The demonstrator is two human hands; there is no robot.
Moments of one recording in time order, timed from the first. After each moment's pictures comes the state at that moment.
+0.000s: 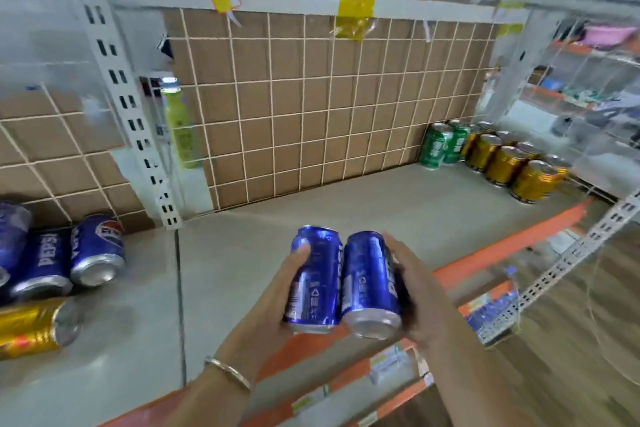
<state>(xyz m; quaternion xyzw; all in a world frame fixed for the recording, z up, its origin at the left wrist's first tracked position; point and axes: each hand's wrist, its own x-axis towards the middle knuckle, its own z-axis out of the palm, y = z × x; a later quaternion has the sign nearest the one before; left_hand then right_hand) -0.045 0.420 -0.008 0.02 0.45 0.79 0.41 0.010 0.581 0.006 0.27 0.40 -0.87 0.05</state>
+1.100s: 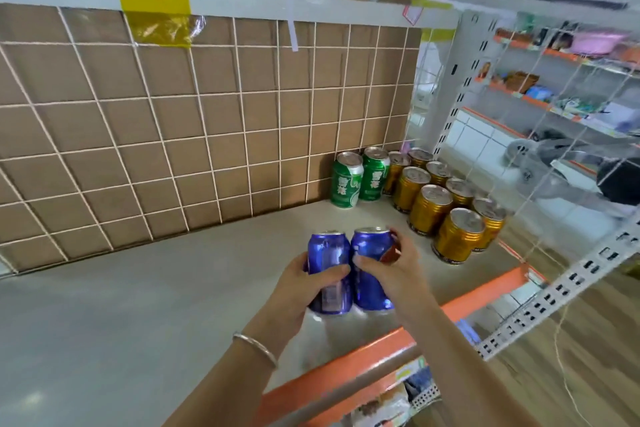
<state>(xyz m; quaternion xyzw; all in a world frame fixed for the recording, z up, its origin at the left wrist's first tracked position) -0.121 0.769 -0.051 0.05 0.61 0.73 0.30 -0.067 0.910 -0.032 0.29 0.73 -0.59 -0.16</state>
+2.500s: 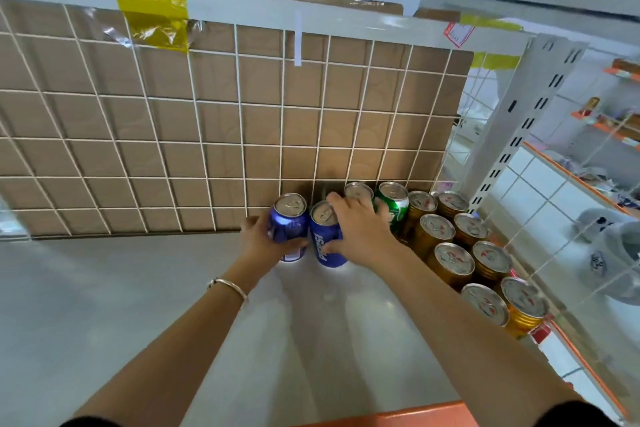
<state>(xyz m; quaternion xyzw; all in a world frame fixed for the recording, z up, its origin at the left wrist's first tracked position) -0.231 0.810 -0.052 -0.01 0.82 0.57 0.01 -0.213 0.980 0.005 -0.08 0.99 -0.06 -0.03</state>
